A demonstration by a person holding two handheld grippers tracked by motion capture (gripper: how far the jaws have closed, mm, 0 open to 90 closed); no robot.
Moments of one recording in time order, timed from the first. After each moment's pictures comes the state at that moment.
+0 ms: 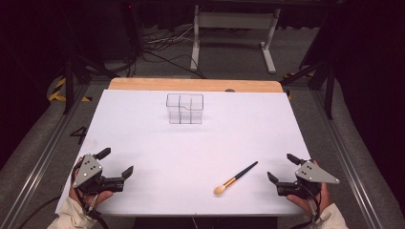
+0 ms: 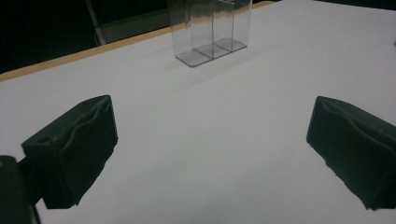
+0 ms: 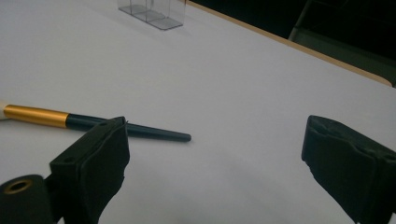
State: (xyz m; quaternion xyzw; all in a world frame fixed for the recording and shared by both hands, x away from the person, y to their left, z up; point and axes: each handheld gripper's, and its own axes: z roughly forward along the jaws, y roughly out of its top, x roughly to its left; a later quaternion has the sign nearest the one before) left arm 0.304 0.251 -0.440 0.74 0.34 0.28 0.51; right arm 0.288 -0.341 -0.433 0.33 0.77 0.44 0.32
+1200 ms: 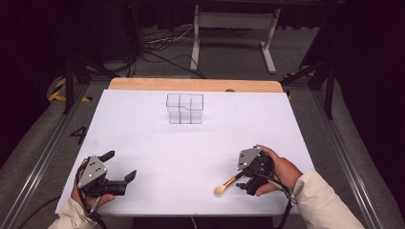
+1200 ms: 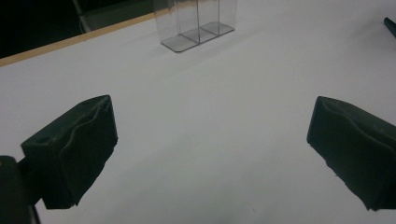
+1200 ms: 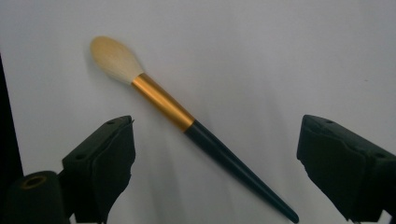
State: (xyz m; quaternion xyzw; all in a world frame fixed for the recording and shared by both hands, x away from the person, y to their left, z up) left arm 0.301 0.247 -0.445 0.76 0.33 0.26 0.49; right arm 0.341 -0.213 -0.397 0.10 0.97 0.19 0.14
